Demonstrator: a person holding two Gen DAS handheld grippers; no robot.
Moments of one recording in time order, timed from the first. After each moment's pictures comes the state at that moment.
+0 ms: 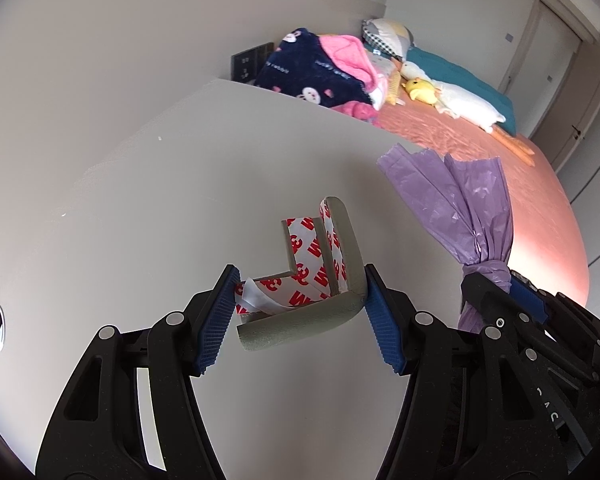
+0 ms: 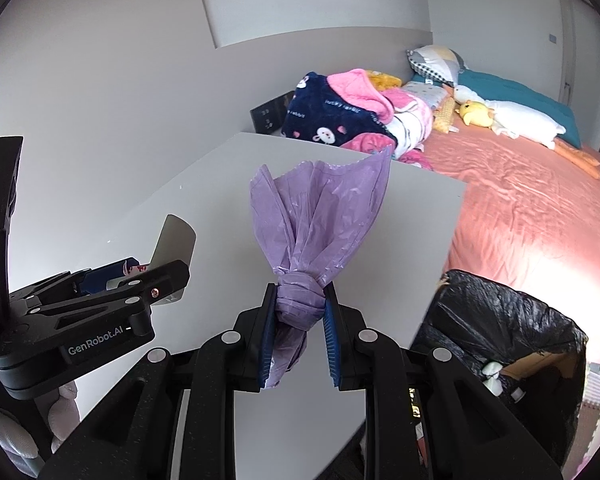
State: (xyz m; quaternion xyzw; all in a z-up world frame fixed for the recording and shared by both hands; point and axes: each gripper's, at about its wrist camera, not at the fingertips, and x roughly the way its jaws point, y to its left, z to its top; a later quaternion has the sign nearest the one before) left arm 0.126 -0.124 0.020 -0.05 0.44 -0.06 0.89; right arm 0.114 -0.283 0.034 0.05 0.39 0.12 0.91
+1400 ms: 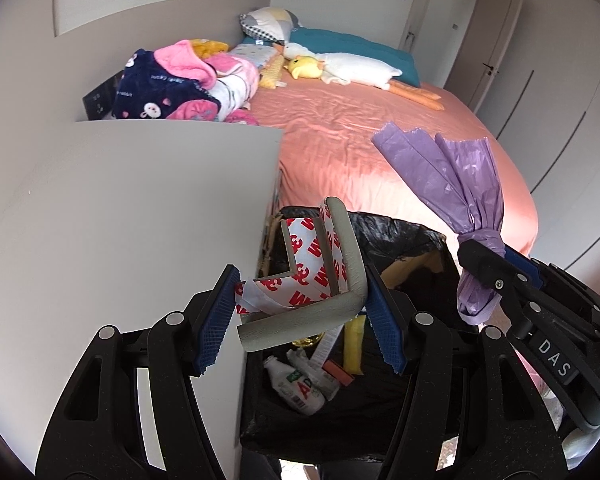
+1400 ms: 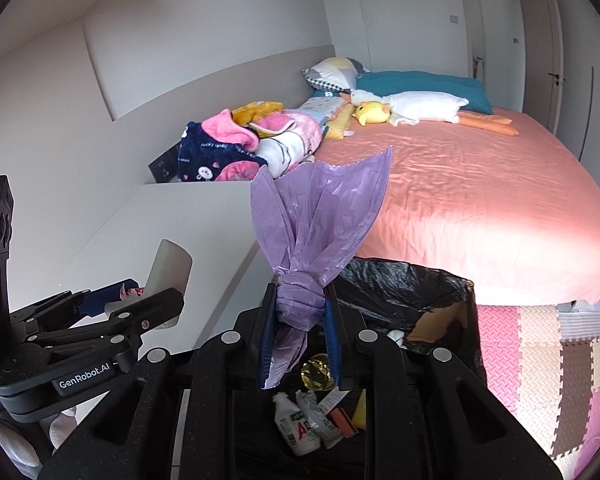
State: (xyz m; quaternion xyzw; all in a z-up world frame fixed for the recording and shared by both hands) left arm 0.074 -0.294 0.034 0.02 0.43 -0.22 0.88; right arm 0.028 -0.453 0.049 0.11 0.35 -0.02 0.93
